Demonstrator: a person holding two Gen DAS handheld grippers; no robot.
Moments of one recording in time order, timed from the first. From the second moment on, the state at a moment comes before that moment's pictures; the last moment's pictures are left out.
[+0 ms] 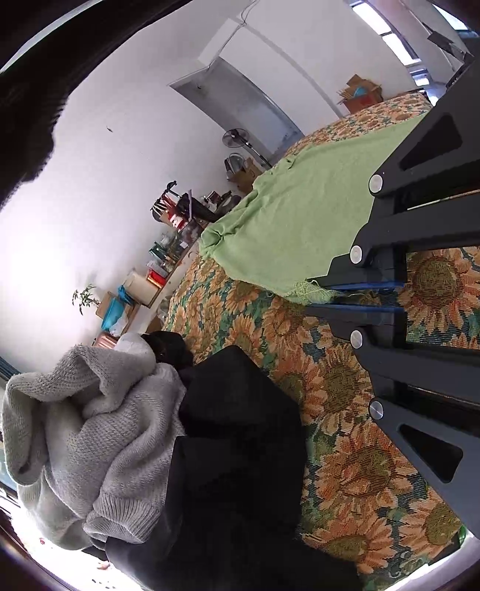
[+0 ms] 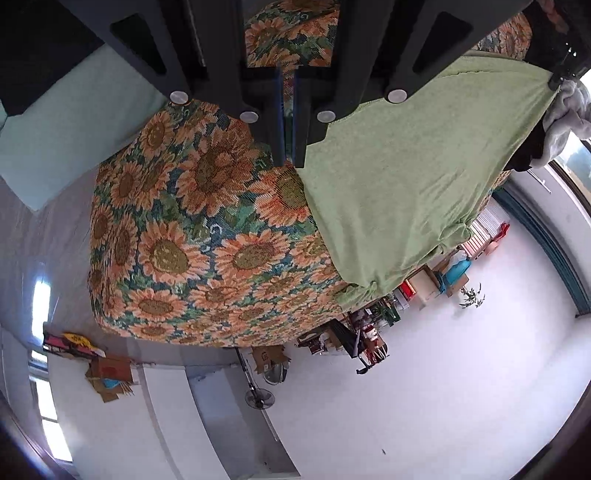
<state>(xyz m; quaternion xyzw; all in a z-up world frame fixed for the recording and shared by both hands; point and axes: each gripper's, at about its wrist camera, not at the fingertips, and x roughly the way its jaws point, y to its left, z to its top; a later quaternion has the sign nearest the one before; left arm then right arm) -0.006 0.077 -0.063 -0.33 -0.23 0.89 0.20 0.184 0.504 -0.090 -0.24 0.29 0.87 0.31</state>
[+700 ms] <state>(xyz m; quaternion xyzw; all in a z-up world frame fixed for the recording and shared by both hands) 0.009 0.055 -0.044 -0.31 -0.25 0.88 0.24 0.207 0.496 -0.054 -0.19 0.28 0.89 0.31</state>
